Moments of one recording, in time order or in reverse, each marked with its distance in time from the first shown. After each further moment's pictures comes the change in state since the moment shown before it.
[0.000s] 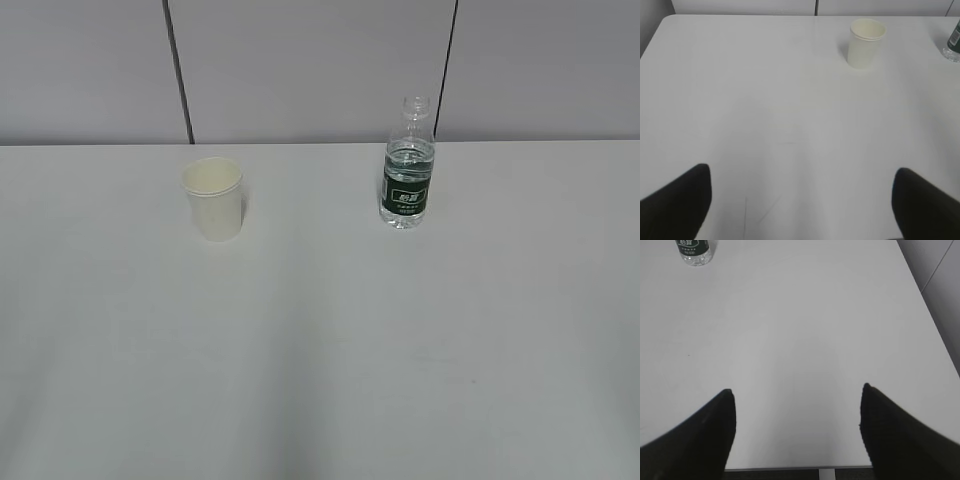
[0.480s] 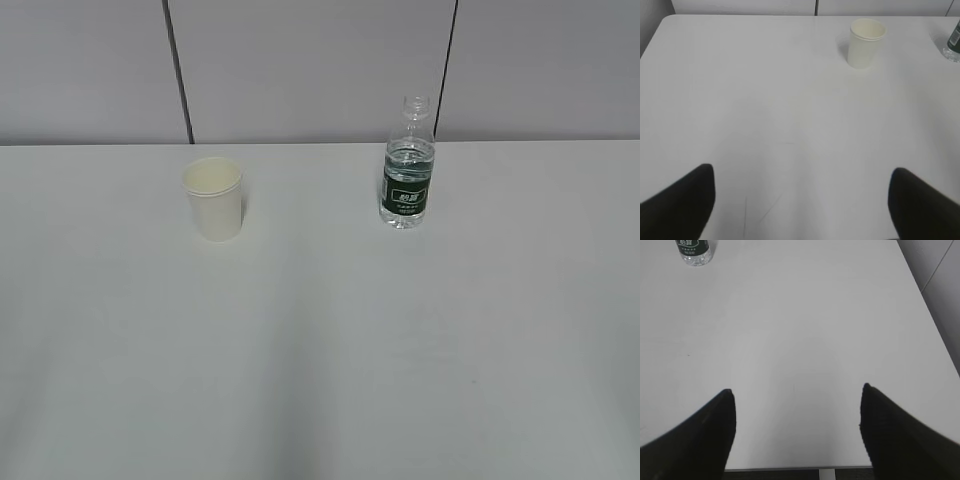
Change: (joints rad) left arm 0.000 0.000 0.000 0.000 0.000 0.000; right arm 0.000 0.000 0.000 0.000 0.000 0.000
